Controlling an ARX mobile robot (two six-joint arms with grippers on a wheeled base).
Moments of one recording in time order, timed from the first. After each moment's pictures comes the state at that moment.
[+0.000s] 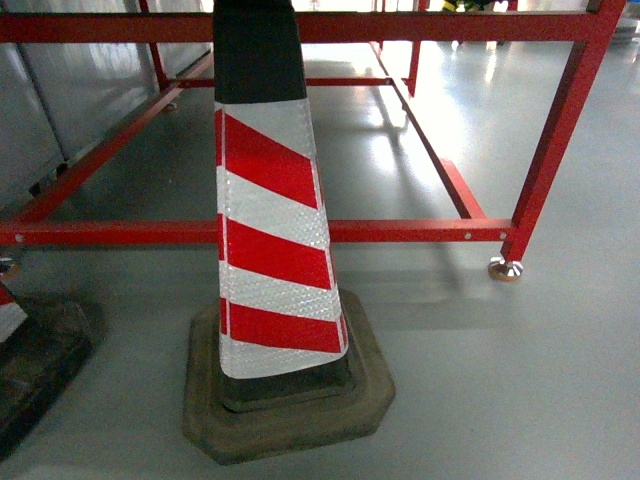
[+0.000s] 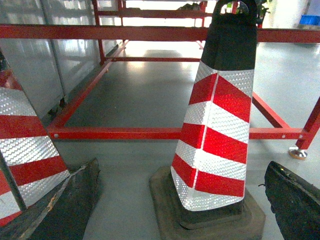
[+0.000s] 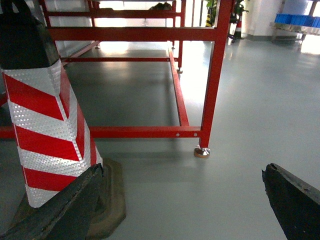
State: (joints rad) left arm 0.00 0.01 0.01 0.00 0.00 0.00; right arm 0.00 0.01 0.01 -0.01 0.00 0.00
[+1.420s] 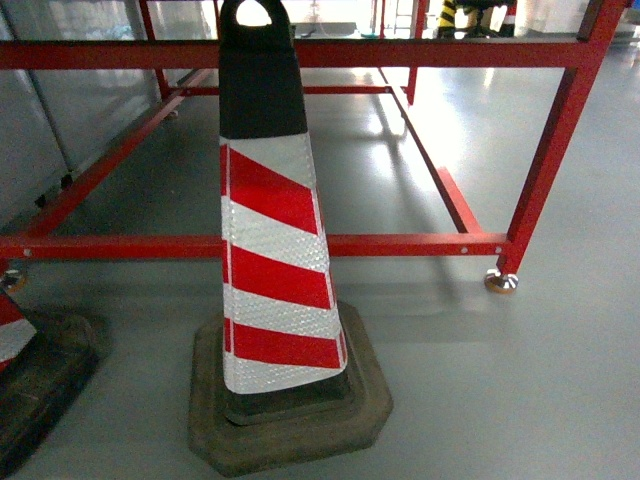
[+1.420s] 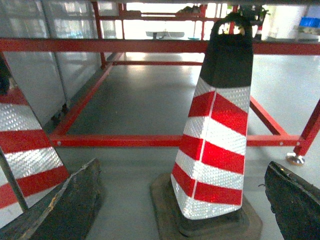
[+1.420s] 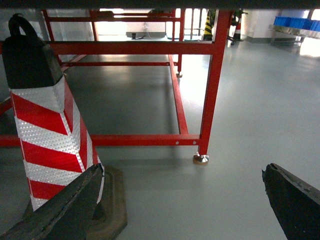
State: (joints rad) left arm 0.00 0.01 0.01 -0.01 0.00 0.00; right arm 0.00 0.01 0.01 -0.01 0.00 0.00
